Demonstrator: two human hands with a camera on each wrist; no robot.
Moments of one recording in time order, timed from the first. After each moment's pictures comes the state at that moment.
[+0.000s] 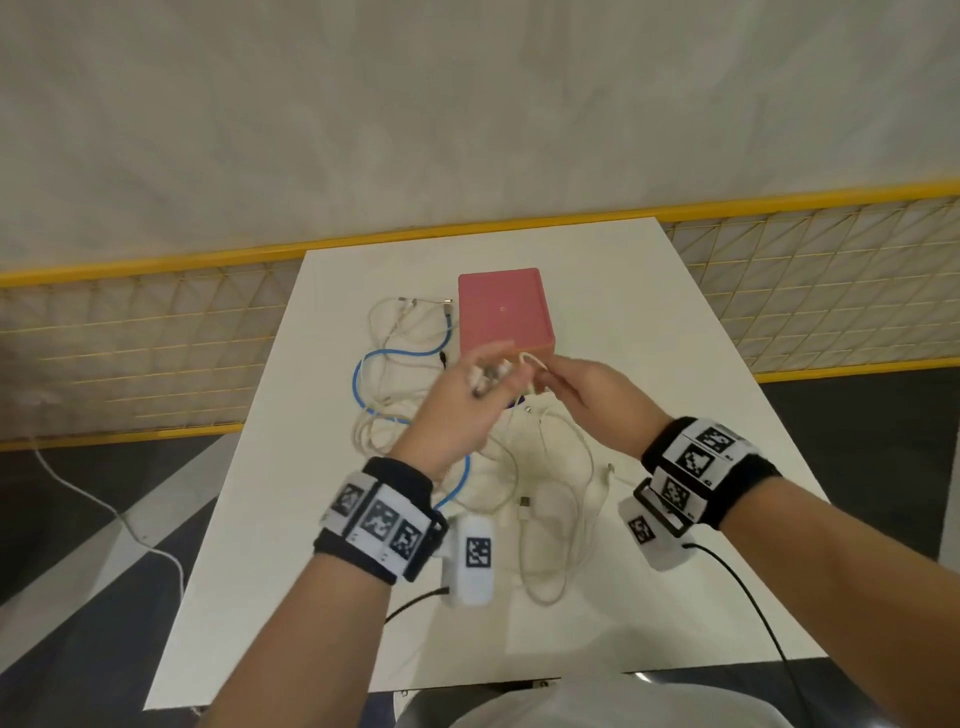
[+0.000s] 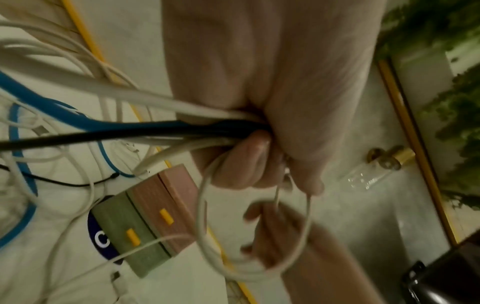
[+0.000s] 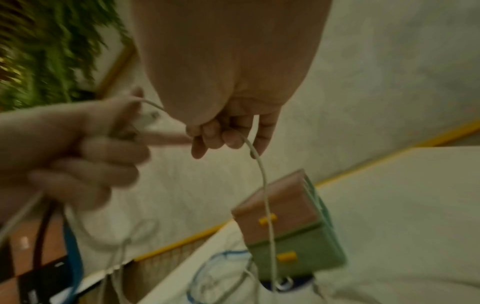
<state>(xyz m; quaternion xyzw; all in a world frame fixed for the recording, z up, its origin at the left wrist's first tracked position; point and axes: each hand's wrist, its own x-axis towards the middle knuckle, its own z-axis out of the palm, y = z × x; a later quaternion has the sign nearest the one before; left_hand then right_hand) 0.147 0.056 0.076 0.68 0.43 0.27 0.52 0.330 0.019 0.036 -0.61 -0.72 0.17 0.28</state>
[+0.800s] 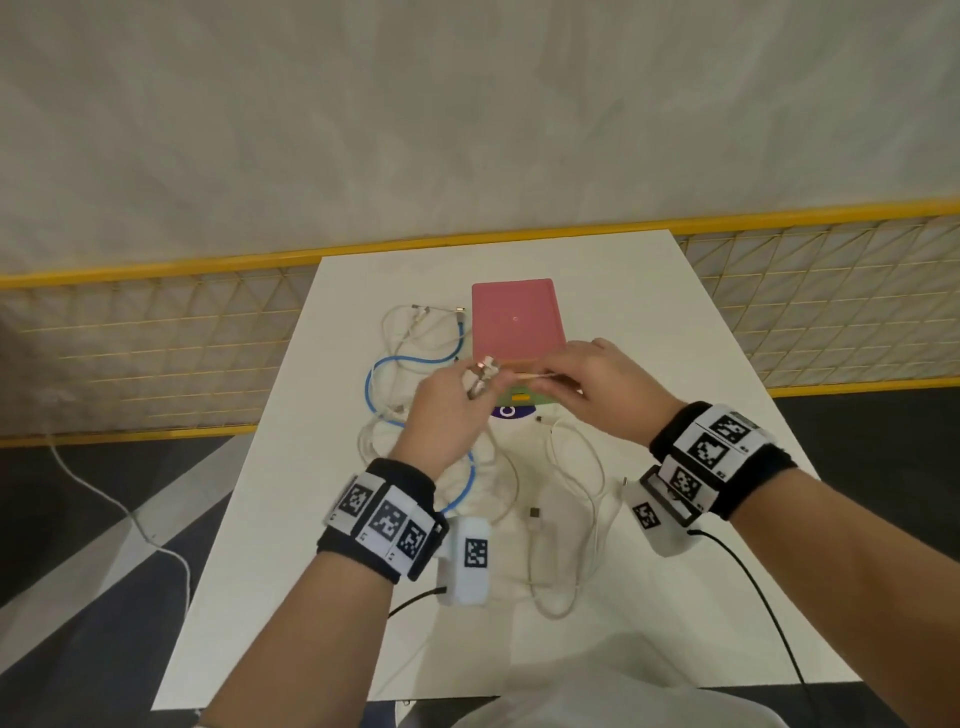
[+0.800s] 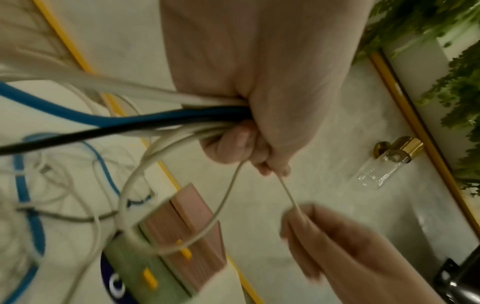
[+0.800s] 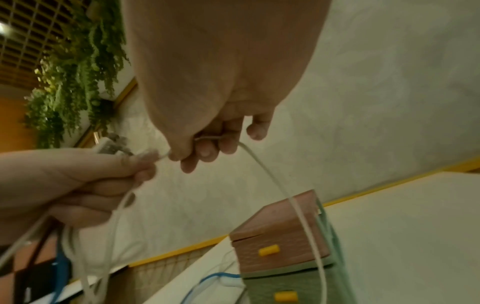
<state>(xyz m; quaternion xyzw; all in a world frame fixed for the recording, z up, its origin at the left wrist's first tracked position) 0.136 0.076 0.067 0.73 0.50 0.28 0.38 0.329 0.035 0.063 -0.57 -0.79 0.07 0.23</state>
